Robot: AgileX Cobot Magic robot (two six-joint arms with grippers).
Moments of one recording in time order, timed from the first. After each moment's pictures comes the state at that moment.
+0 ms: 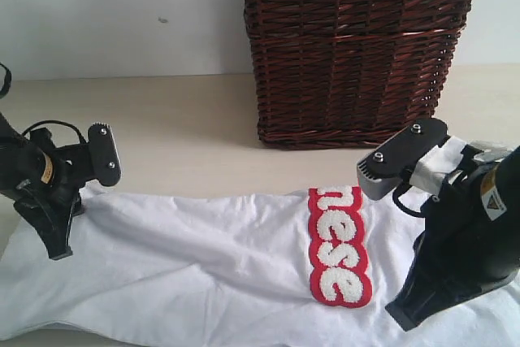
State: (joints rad) left arm -0.28 1.87 -0.85 0.62 0.27 0.37; right arm 0.65 1.27 -0.70 -0.04 0.81 0.00
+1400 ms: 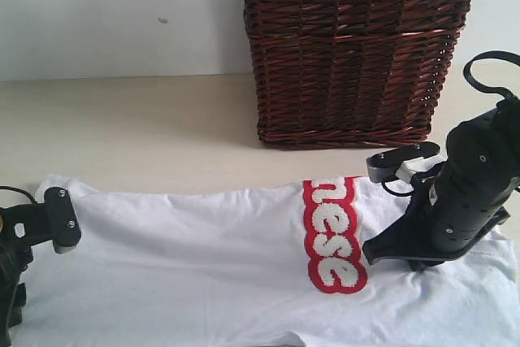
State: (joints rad) left arm -0.28 1.74 -0.68 0.25 0.67 0.58; right arm 0.37 1.80 -0.75 -0.13 0.49 0.20
